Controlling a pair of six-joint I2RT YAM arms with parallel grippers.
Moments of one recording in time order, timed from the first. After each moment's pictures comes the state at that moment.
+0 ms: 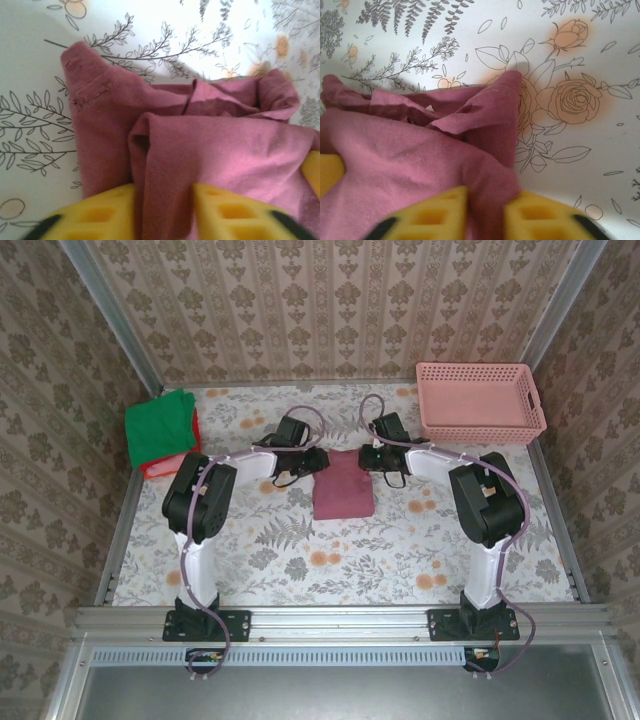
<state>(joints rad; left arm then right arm) -0.52 2.03 1.28 -0.15 0.31 -0.67 0.37 1.94 1.23 -0.21 -0.11 0.43</state>
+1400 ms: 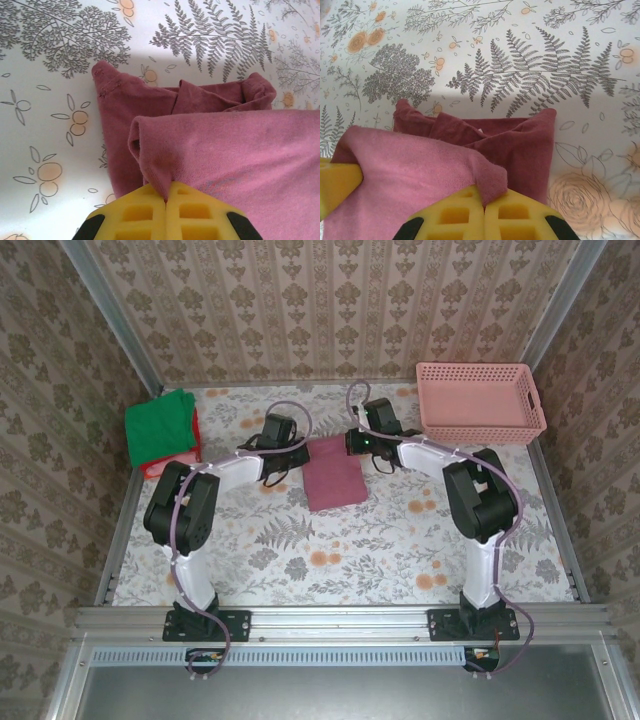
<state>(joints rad) -0.48 1.88 1.16 -0.08 0.12 -0.64 0.39 2.01 1.38 -0.08 -0.17 0.31</state>
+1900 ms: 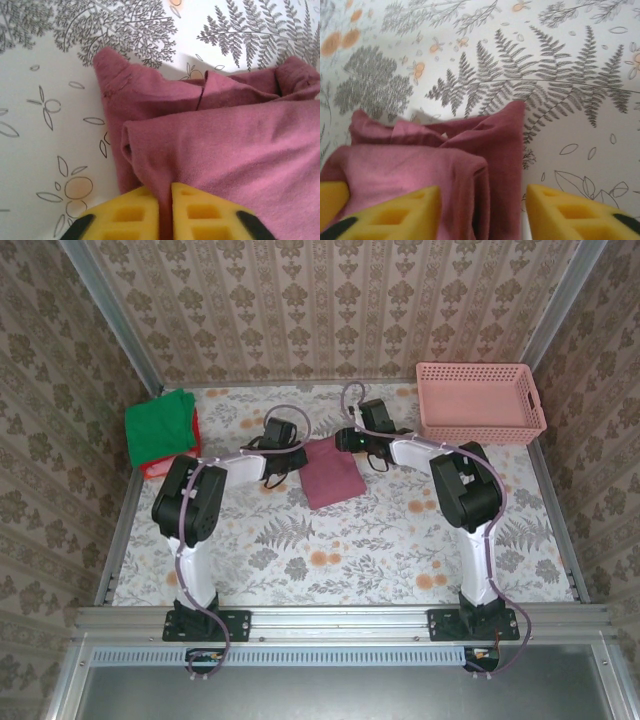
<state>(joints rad) -0.47 1.96 1.17 -0.06 0.08 -0.67 0.39 2.12 1.44 -0.03 -0.16 0.31</state>
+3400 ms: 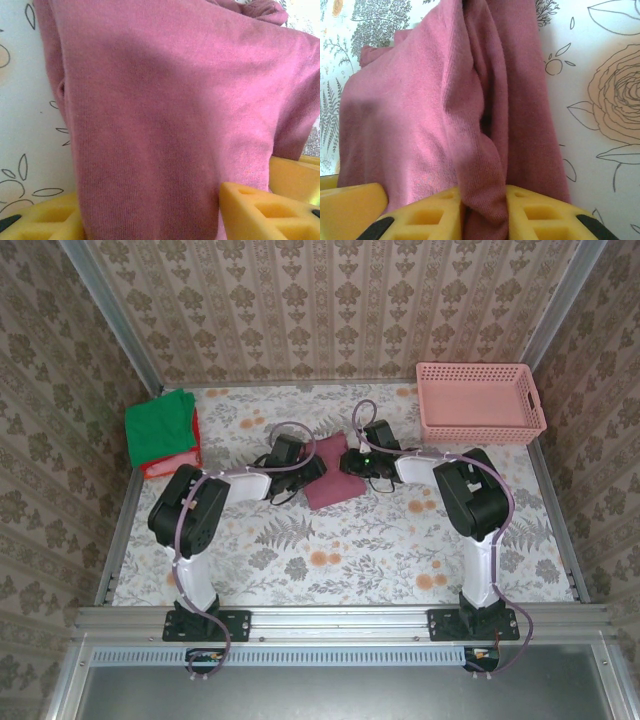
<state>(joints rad) -0.57 1.88 1.00 0.08 0.15 -0.90 0.42 2.03 1.20 0.03 -0.31 0.58</state>
